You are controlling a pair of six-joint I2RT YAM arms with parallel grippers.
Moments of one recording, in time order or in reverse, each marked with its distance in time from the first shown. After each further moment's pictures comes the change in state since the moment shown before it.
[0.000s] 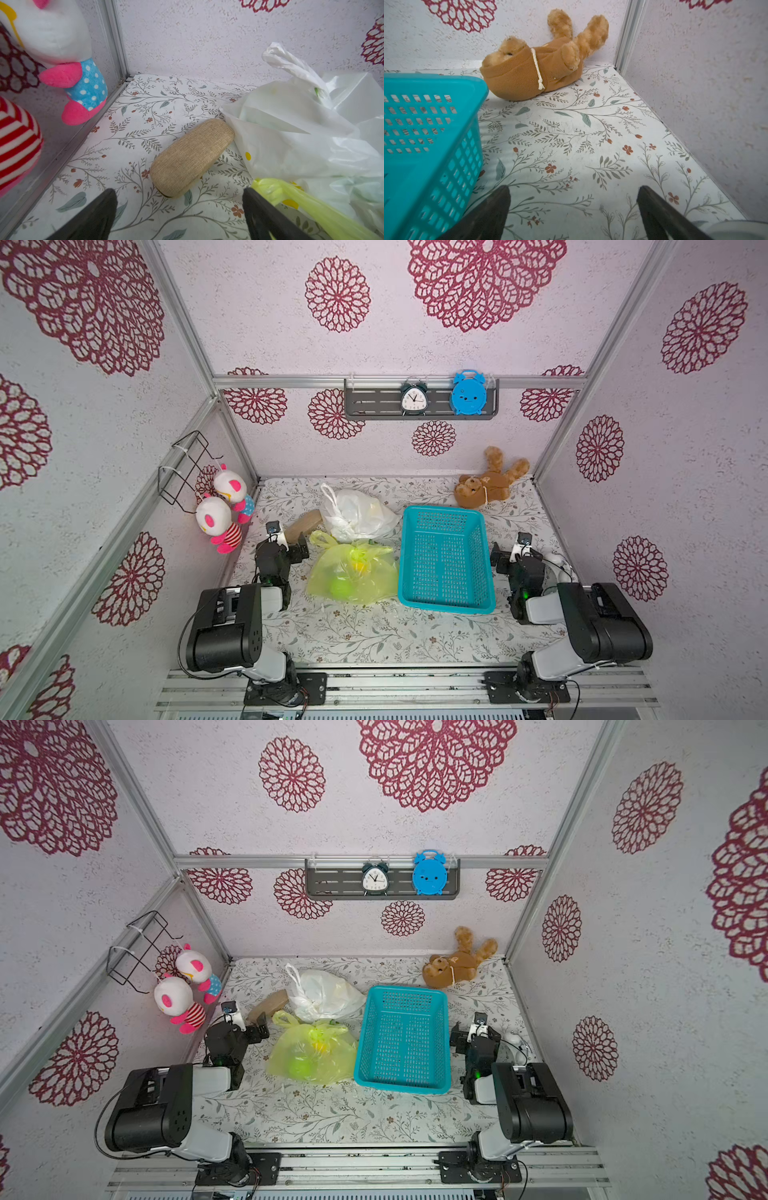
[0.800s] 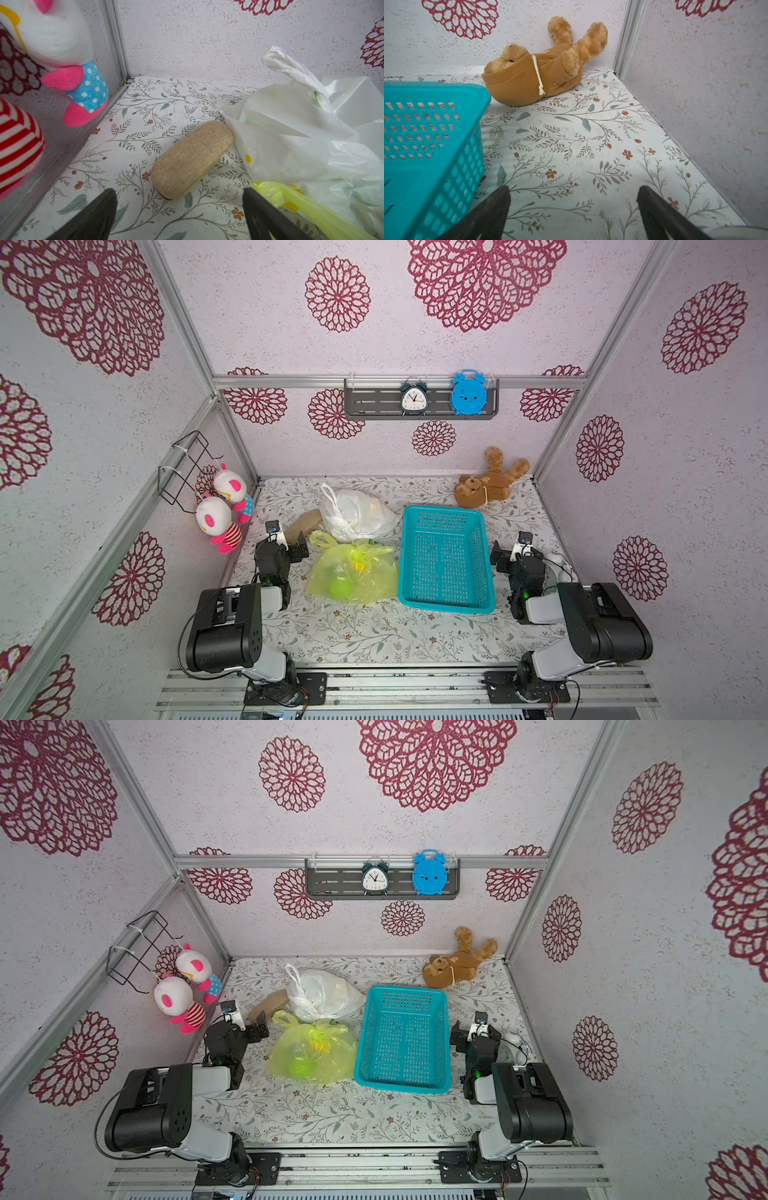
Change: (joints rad) left arm 0.002 -0.014 0.024 -0.052 -0.005 -0.001; right arm 0.000 -0.001 0.001 0.016 0.000 0.000
